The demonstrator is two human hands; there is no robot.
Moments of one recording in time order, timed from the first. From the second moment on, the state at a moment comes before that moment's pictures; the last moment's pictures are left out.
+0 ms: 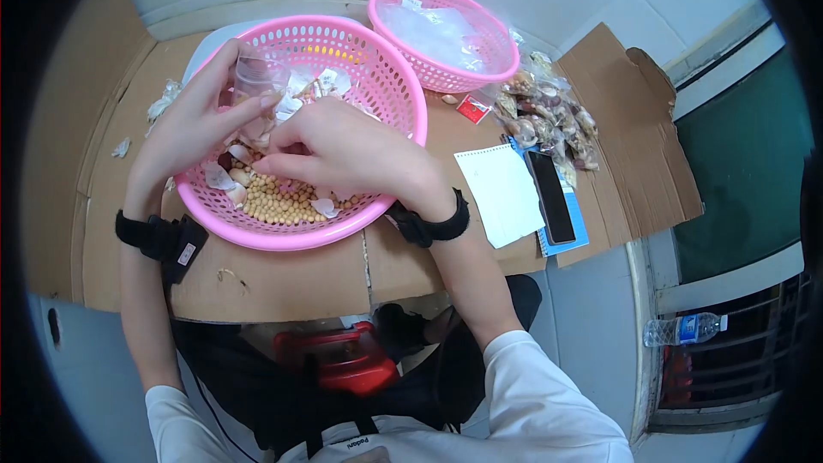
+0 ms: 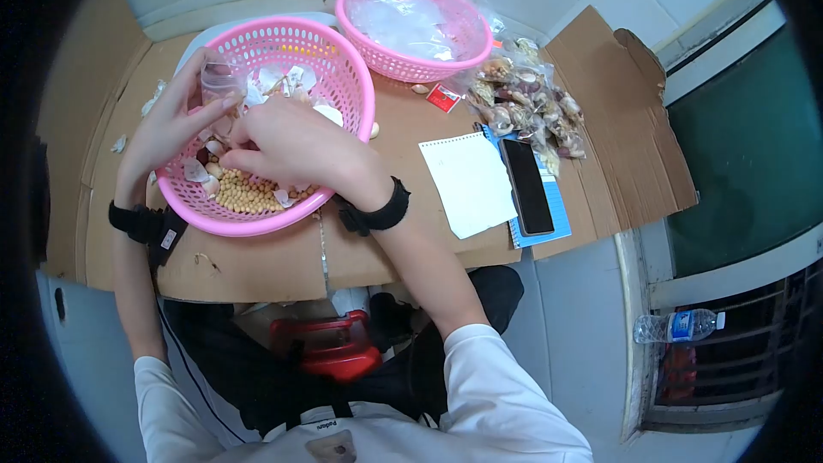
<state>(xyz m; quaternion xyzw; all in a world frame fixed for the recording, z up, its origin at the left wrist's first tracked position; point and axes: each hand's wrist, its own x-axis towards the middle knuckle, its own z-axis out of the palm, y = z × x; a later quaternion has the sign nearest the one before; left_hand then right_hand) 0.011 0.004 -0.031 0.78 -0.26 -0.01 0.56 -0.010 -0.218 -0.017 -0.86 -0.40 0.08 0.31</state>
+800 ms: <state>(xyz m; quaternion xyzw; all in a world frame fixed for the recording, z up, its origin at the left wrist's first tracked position) 0.012 0.007 -0.033 0.81 -0.28 -0.01 0.52 -0.006 -0.216 -0.010 -0.76 -0.34 -0.17 0.52</state>
